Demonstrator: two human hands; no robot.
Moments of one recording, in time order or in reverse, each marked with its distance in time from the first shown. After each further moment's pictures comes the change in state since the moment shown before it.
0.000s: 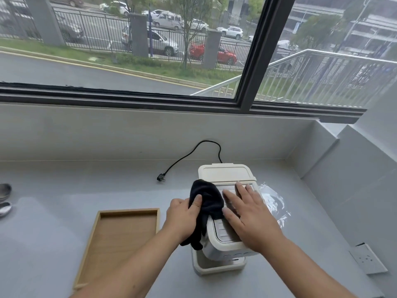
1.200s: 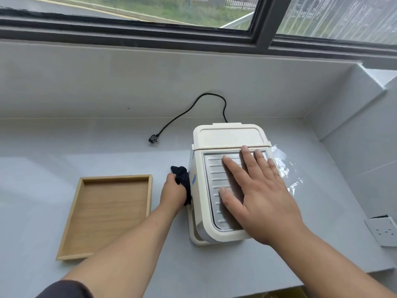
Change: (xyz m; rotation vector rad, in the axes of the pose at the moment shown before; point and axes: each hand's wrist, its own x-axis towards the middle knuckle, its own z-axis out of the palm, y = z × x) left_hand 0.105 -0.106 0.072 -0.205 0.136 -0.240; right_hand 0.009 0.001 0.008 -0.074 -0.011 -0.018
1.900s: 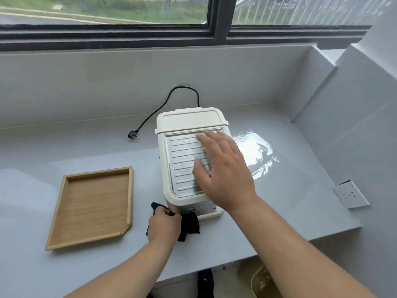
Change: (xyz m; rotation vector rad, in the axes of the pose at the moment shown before) left_hand -0.140 -0.043 0.038 0.290 0.081 -0.200; right_hand -0.028 0.009 0.001 0.385 0.425 -0.081
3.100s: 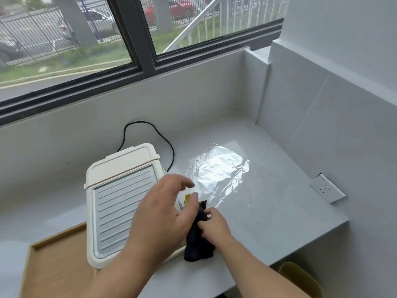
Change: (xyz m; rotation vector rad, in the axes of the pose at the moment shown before) left_hand -0.140 0.206 0.010 0.250 0.094 1.139; right_hand -0.082 0.196 0.093 0.785 -0.287 1.103
